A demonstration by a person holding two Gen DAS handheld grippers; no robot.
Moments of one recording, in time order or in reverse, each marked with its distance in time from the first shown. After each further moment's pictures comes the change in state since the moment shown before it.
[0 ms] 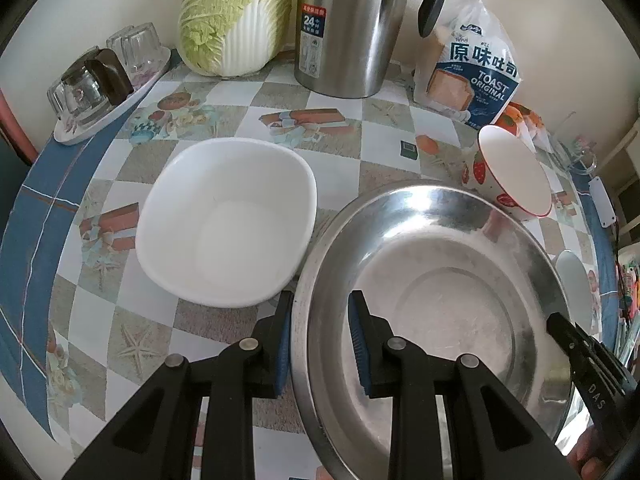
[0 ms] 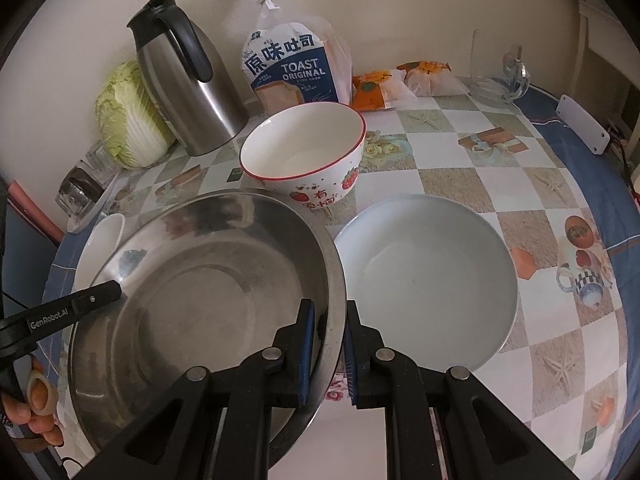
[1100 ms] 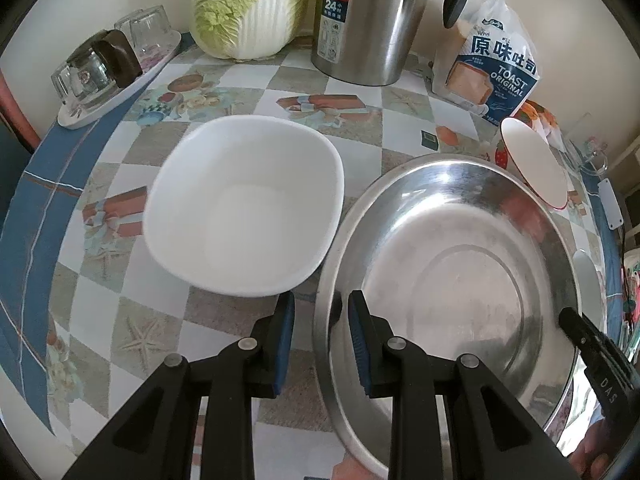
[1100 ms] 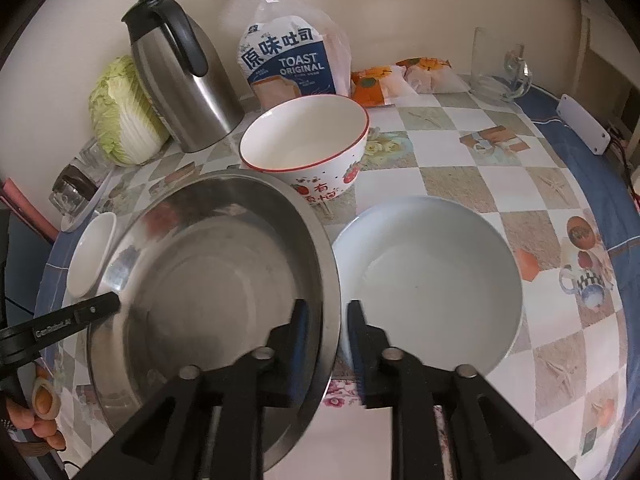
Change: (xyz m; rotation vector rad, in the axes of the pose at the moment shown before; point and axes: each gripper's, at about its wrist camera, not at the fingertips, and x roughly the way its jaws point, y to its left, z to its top) left arm 0.005 0.015 -0.003 -0.019 0.029 0.014; right arm 0.005 0.004 0.003 0.005 0.013 -0.021
